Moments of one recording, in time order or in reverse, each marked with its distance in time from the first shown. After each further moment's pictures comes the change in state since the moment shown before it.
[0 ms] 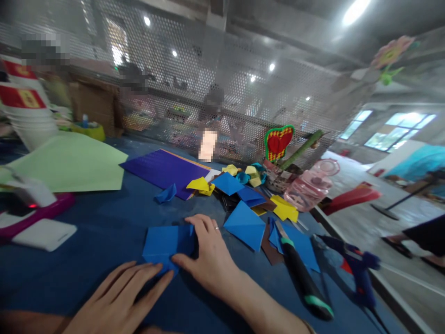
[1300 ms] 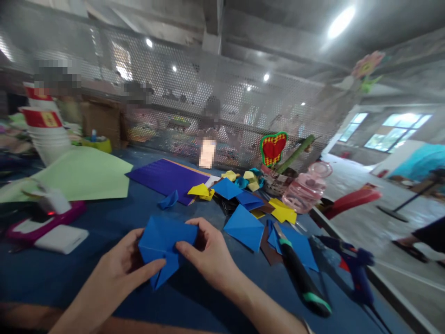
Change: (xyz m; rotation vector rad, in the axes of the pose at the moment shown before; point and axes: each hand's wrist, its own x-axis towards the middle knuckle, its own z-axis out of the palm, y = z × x) left_hand 0.041 -0.017 -0.010 -1.484 0.055 -1.126; right_hand 0.002 -0.024 -0.007 0.812 -0.007 0.183
